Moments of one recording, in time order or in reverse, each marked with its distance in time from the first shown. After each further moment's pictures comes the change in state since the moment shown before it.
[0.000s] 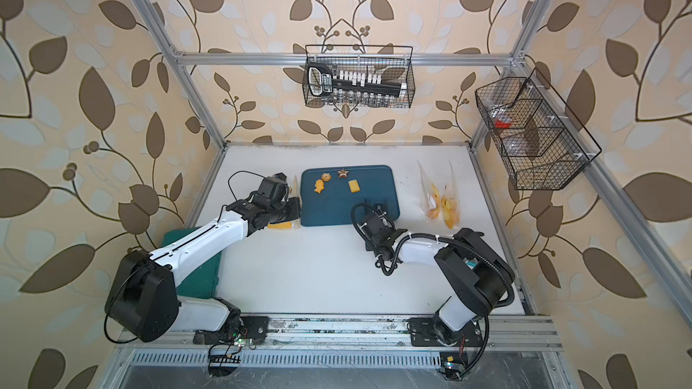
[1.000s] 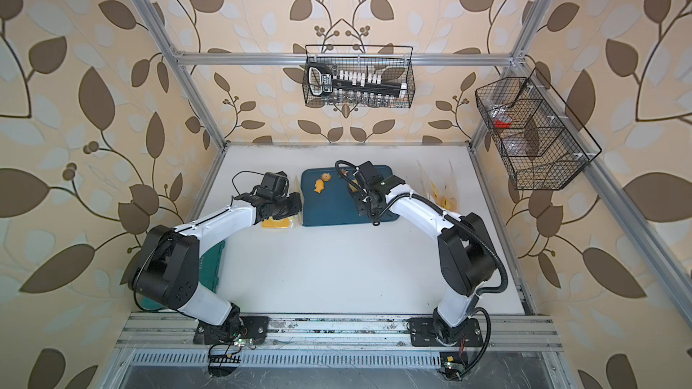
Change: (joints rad) left arm 0.090 0.190 0.047 0.096 0.120 -0.016; right arm -0.138 0.185 0.700 -0.604 -0.268 -0.306
